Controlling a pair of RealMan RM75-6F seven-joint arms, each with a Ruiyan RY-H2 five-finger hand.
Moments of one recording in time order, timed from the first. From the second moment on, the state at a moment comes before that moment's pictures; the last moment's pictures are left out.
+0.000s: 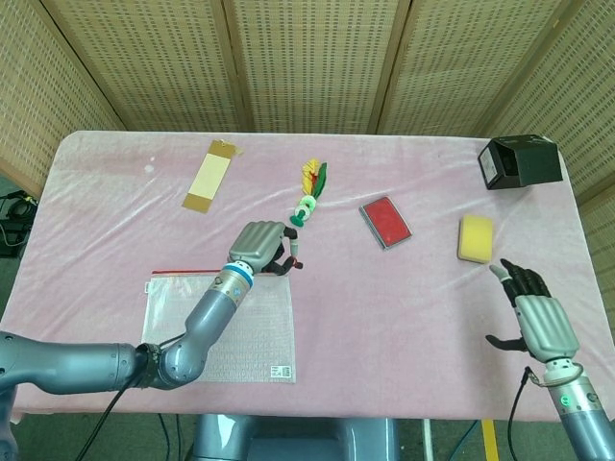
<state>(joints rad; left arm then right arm) -1.12 -1.53 -0.42 -1.71 0.31 0.95 0.62 0.24 -1.02 0.11 -1.77 -1.37 1.16 0.03</state>
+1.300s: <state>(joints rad) -1.15 -1.52 -0.44 -1.74 0.44 0.94 0.29 0.83 -1.32 0.27 -1.76 -0.60 0.73 0.35</state>
